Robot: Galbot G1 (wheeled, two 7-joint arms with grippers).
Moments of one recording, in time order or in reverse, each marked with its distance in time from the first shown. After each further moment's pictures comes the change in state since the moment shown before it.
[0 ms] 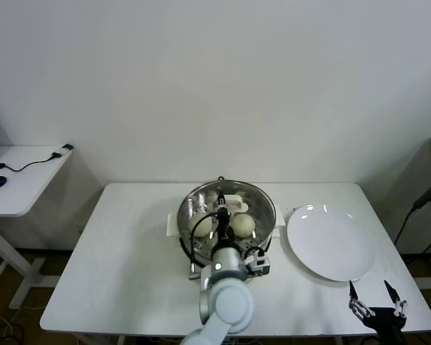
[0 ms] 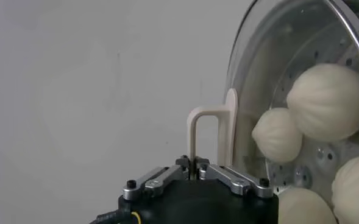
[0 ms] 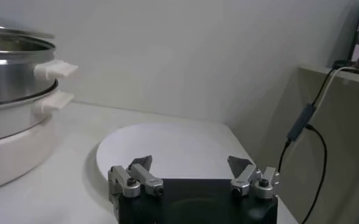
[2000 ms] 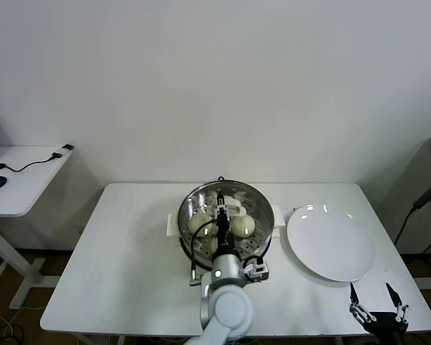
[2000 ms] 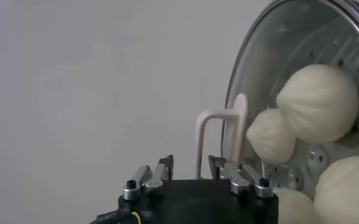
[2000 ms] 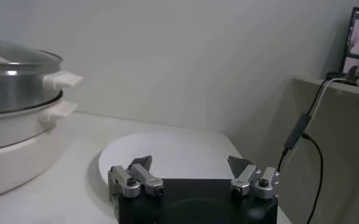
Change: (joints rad) left arm 0.035 0.000 -0.002 0.037 -0.076 0.001 -0.147; right arm -0.029 0.045 0.006 0.004 -0.042 0.081 -0.017
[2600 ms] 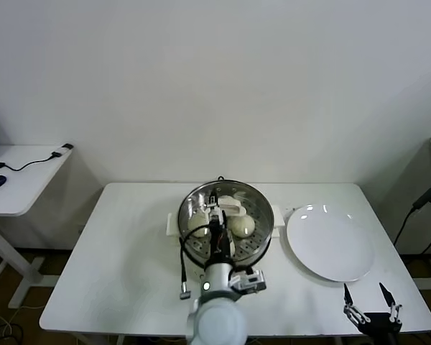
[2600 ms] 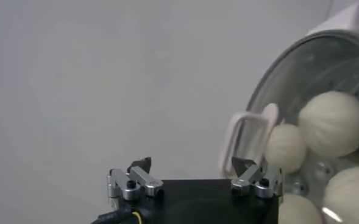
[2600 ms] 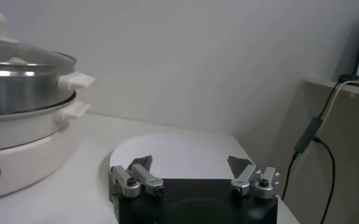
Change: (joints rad) left arm 0.090 0.052 0.006 -0.193 -0.150 -0.001 -0.045; right arm 0.001 0.006 -0.022 0.002 -0.022 0.011 -0.021
